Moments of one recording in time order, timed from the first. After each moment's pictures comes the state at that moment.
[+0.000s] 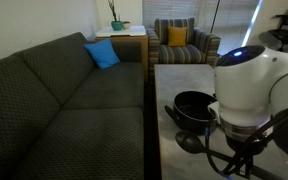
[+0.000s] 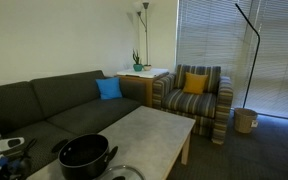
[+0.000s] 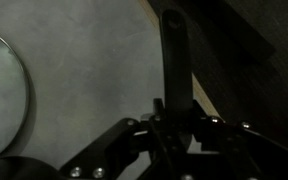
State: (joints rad) arm 0.54 1.04 -0.09 -1.97 -0.37 2.72 0.03
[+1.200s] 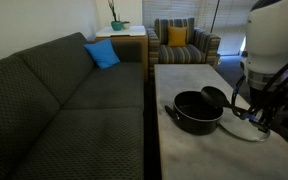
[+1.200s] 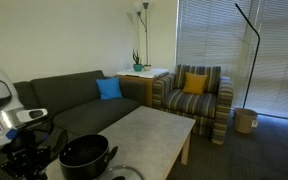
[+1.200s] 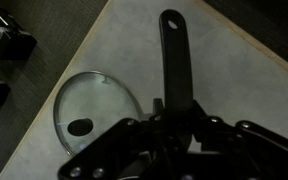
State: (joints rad) arm 0.57 0.84 -0.28 -2.11 -0.37 2.74 0.25
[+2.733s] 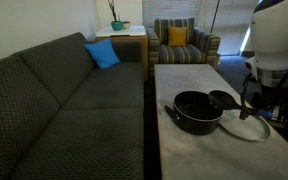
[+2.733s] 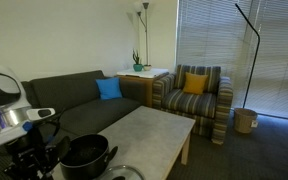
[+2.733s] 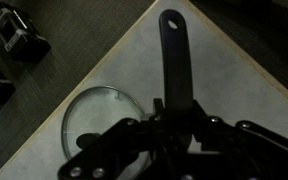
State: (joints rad) arm 0.51 0.82 -0.26 -2.10 -0.47 2.63 0.16
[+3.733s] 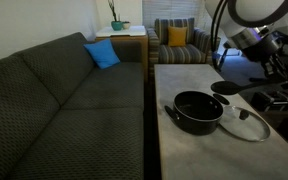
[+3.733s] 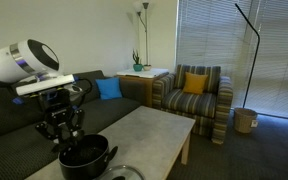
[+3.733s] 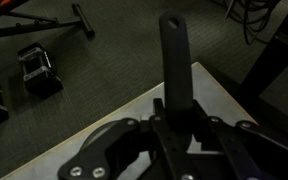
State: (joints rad) arm 0.30 0.92 -0.08 -1.56 -0.51 1.83 -0.25
